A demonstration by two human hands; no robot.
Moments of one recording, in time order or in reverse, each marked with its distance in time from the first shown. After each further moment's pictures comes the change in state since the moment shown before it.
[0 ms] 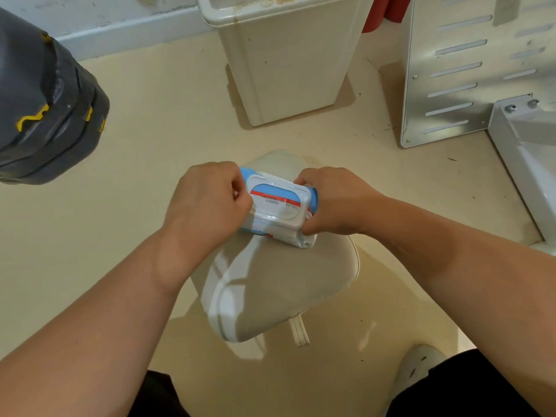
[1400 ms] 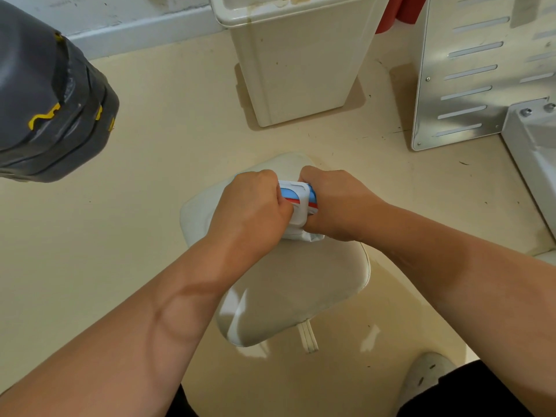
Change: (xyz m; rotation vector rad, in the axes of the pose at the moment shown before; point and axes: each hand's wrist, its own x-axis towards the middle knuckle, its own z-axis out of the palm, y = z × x) left_hand -0.002 0.033 0.016 -0.043 -0.128 -0.063; right_hand 0.006 -0.013 0.007 0.076 0.066 -0.012
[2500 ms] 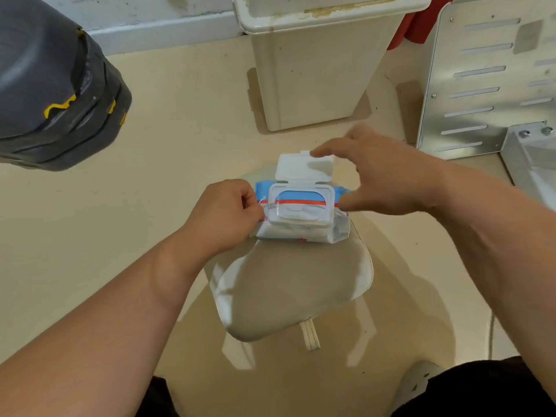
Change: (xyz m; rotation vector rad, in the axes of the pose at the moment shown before) left_hand -0.006 -0.056 -0.008 -0.215 -0.091 -0.174; right_hand -0.024 -0.013 -0.074 -0.220 -0.046 -0.067
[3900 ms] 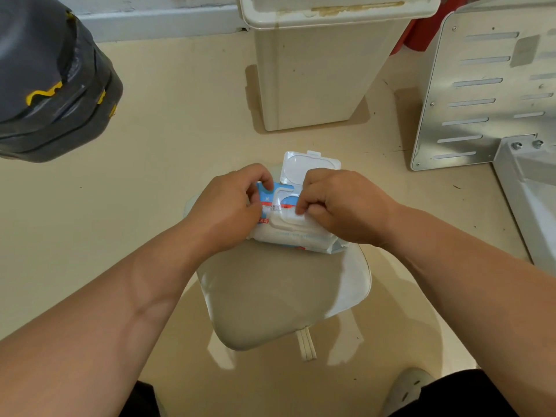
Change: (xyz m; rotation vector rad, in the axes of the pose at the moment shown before) left_hand 0.010 -0.001 -0.001 -0.121 -0.041 0.143; right_hand 0.032 -0.005 0.060 0.025 0.063 -0.236
